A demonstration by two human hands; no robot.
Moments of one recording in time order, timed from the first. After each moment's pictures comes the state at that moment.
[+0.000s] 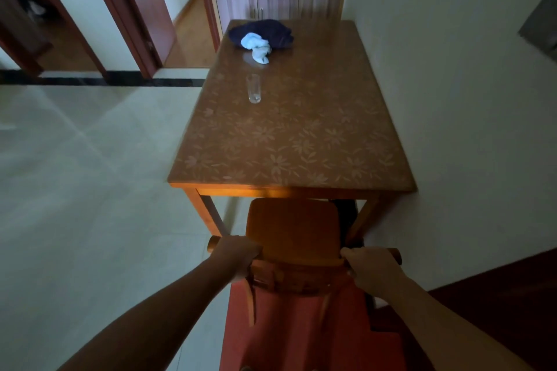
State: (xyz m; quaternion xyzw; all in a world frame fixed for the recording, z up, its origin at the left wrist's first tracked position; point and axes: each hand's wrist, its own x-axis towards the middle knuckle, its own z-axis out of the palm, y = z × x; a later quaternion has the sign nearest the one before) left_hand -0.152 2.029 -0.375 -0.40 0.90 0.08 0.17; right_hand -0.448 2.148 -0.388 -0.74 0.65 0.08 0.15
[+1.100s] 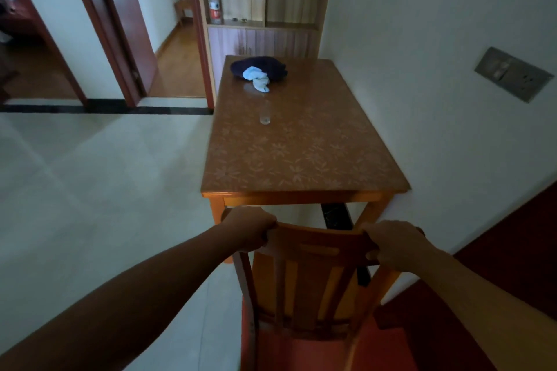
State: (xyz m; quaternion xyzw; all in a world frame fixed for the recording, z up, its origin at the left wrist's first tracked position) left_hand 0.000 2.010 -0.276 -0.29 0.95 0.02 0.07; right_hand -0.274 2.184 -0.234 -0.67 0.72 0.14 0.10
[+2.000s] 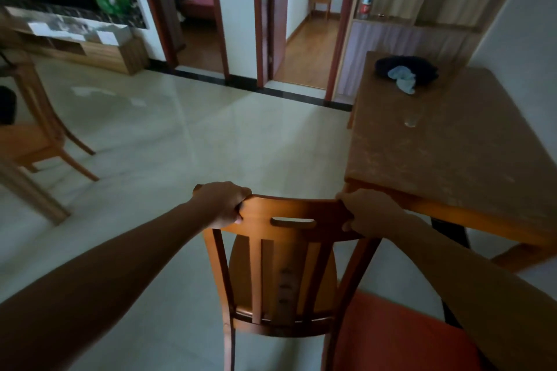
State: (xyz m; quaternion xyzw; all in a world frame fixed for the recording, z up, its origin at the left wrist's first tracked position) left_hand 0.461 2.011 -0.243 -0.54 0.84 0.06 0.05; right_hand 0.134 2.030 -0.230 -0.82 0.55 0.09 0.08
